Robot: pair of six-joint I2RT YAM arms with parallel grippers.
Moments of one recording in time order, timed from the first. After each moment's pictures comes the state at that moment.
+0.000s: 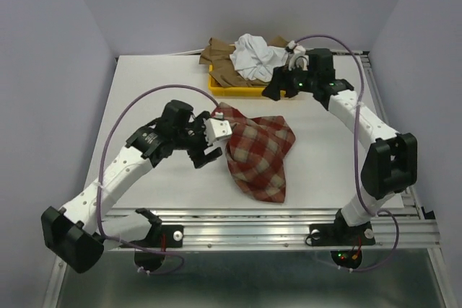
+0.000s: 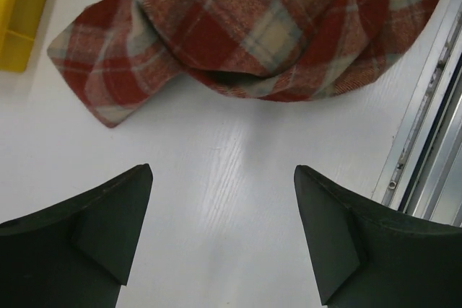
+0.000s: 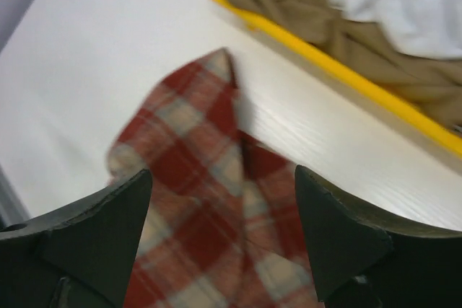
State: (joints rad) left arm -0.52 1.05 1.02 -0.73 0.43 0.60; right arm 0.35 1.69 1.42 -0.24 -0.57 0.12
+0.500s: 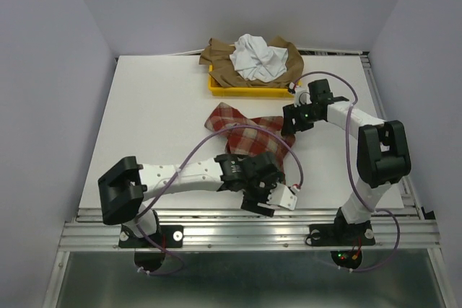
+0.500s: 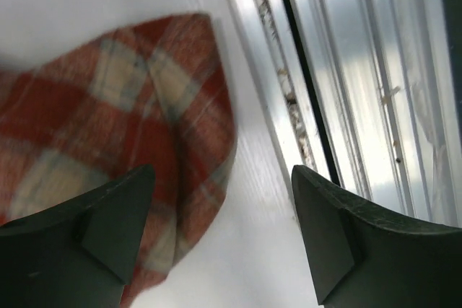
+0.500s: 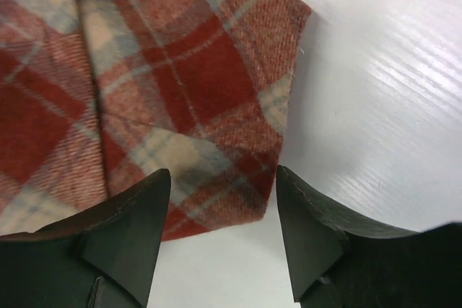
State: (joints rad) left arm -1.22 1.51 1.09 -0.59 0.25 0.65; right arm 0.17 1.74 1.17 -0.47 -0.49 -0.12
